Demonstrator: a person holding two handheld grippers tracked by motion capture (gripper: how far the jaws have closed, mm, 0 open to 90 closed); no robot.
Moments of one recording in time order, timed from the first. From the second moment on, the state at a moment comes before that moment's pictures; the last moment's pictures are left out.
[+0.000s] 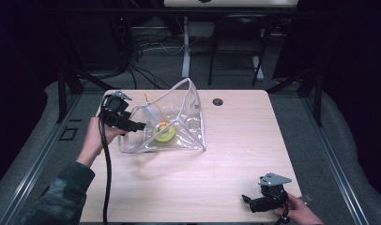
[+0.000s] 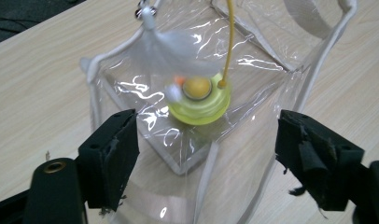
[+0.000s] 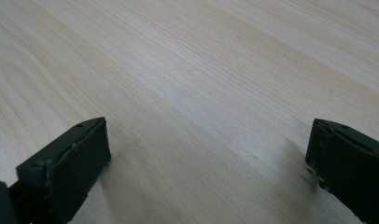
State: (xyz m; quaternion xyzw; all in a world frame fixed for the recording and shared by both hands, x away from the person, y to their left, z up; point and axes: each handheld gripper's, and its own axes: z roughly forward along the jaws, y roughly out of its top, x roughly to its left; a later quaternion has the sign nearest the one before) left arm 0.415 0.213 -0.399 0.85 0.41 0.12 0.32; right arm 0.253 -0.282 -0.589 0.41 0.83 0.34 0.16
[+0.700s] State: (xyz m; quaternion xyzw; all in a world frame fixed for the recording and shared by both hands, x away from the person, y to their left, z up) left arm 0.388 0.274 -0.416 0.81 0.45 0.14 0.35; right arm 0.253 -0.282 -0.589 0.41 0.83 0.34 0.17
